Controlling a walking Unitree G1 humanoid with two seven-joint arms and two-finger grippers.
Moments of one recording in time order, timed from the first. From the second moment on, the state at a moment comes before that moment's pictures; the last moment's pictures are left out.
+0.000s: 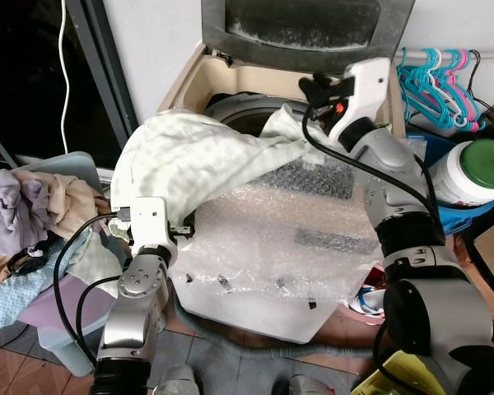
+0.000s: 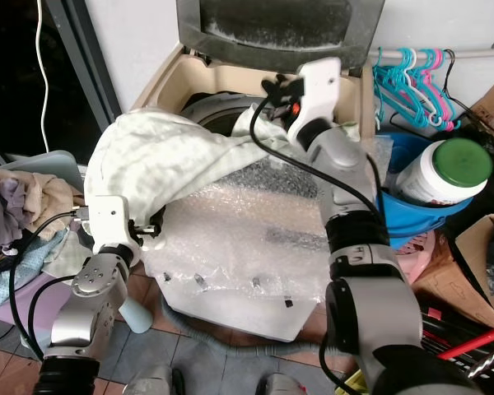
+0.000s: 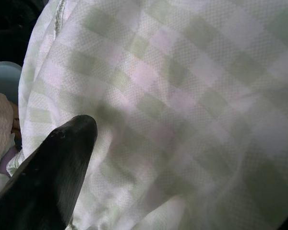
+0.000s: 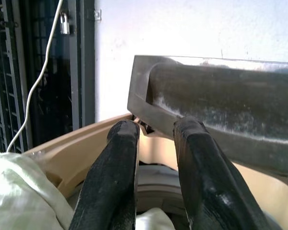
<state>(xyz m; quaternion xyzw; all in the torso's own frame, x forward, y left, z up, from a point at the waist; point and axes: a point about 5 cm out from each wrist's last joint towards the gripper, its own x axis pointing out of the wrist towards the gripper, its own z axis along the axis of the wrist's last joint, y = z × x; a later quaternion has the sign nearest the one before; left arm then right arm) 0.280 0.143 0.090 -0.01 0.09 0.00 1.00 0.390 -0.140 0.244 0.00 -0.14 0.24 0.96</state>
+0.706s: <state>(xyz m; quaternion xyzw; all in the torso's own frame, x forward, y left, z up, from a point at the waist) 0.277 0.136 0.090 -0.01 0.10 -0.02 1.00 0.349 -0.086 0.171 -0.17 -0.08 0.38 0.91</state>
